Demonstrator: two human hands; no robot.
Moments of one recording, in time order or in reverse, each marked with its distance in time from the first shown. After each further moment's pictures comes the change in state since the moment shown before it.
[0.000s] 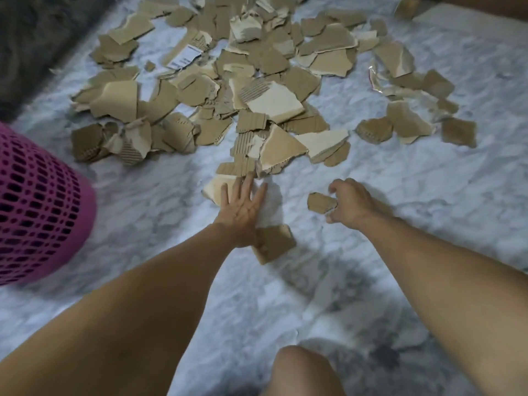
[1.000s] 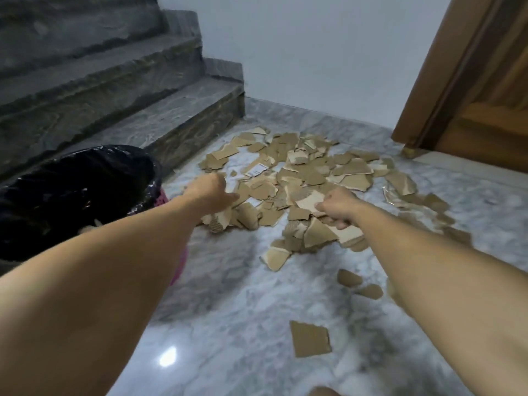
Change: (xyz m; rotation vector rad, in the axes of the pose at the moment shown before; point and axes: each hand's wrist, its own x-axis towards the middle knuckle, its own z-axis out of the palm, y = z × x) left_hand -0.149 -0.121 -0.237 -0.325 0.358 -0.477; right_hand -0.093 -0.177 -0.153 0.401 0.043 -0.065
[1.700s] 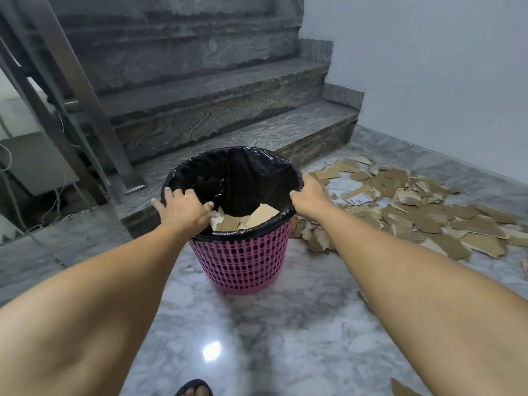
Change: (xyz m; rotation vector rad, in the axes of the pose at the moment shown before) left_hand -0.078 -0.292 -0.044 0.022 0.307 -0.563; right_hand -0.063 -0.251 0.212 -0.036 0.015 -0.501
